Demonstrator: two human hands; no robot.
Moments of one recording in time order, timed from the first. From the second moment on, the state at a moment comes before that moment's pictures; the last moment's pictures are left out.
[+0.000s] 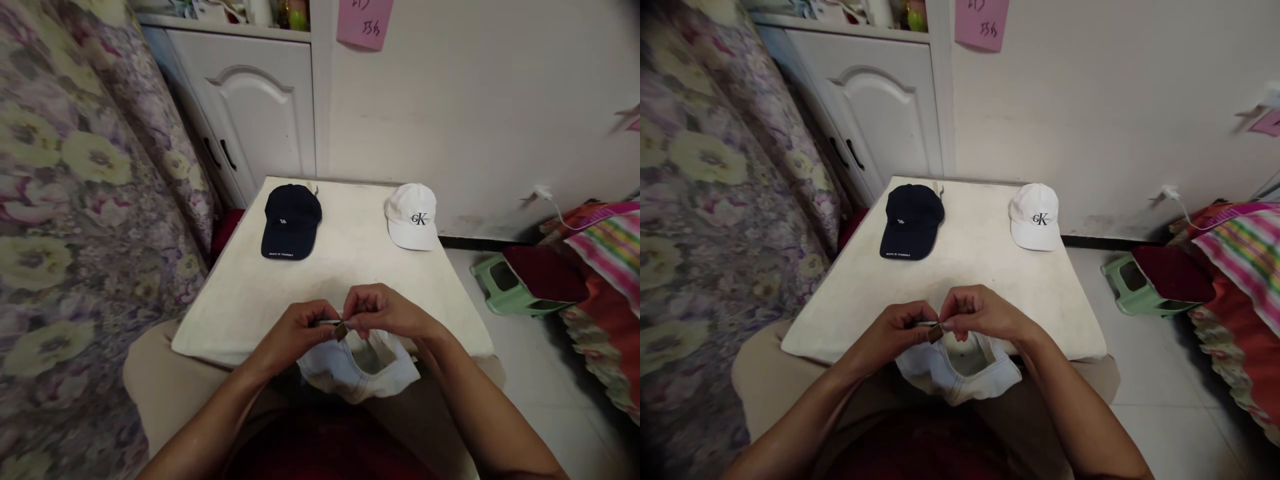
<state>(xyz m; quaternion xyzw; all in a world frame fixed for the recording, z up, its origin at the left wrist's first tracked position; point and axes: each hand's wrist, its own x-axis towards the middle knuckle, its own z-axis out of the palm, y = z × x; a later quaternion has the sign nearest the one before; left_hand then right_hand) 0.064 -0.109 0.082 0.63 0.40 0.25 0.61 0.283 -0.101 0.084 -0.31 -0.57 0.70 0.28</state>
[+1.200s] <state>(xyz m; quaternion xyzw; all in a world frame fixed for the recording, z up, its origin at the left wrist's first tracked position) 0.065 -0.110 0.086 0.63 0.38 0.22 0.64 0.299 -0.121 0.070 -0.35 -0.55 0.72 0.25</state>
